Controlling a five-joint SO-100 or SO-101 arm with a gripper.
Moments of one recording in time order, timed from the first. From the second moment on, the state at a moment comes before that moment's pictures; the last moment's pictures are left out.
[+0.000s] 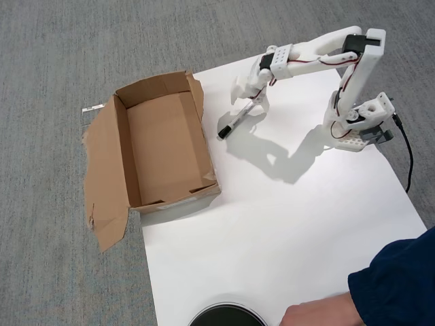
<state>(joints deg) 31.2 89.1 119.0 34.7 175.3</state>
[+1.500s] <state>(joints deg) 32.9 83.3 125.0 28.3 174.9</state>
